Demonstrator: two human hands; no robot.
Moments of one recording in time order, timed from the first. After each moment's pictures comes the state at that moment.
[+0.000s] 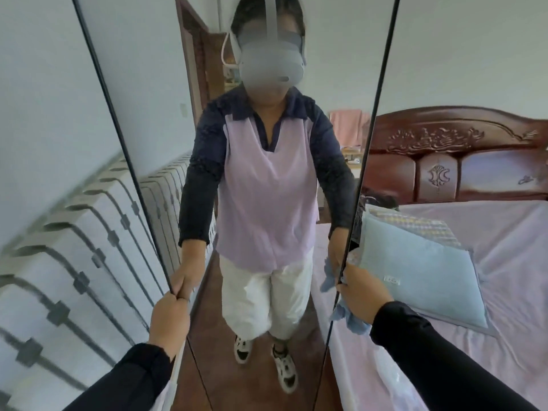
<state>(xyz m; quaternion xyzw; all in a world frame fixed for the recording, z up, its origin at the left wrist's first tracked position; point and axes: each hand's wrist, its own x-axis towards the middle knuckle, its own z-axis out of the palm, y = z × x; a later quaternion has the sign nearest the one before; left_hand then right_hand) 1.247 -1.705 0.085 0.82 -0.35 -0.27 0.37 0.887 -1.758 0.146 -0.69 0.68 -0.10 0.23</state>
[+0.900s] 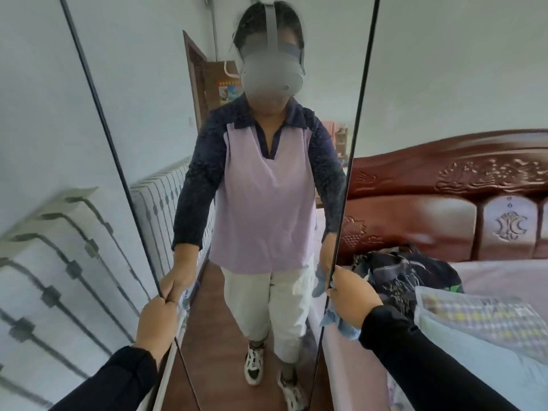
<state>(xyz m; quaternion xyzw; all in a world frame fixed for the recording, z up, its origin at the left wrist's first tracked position) 1.296 -2.177 0.081 0.86 -0.32 -0.21 0.35 0.941 -2.234 0.145 -0.77 0.61 -0.06 0.18</state>
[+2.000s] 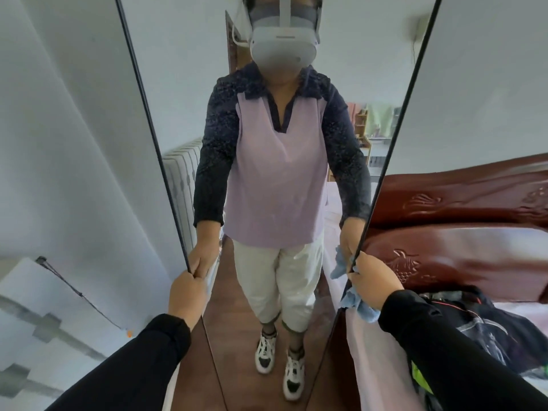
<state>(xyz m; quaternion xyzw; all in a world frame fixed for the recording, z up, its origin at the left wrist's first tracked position) 1.413 -2.514 0.050 0.83 -0.35 -0.27 0.35 1.061 -2.564 0.118 -0.70 0.69 -0.05 0.16</state>
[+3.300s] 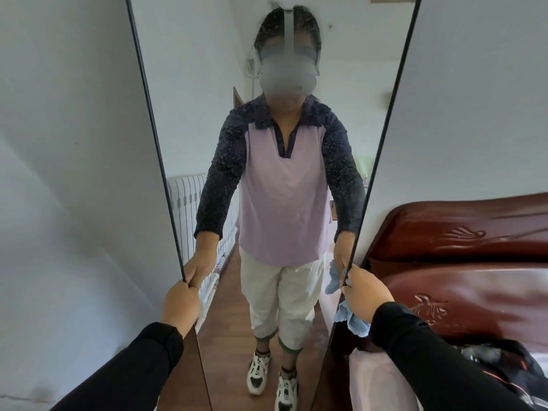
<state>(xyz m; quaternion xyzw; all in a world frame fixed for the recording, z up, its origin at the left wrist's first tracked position) 1.416 -2.699 -0.014 0.86 -0.33 -0.28 0.26 1.061 -2.754 0.064 -0.70 0.69 0.00 0.20</state>
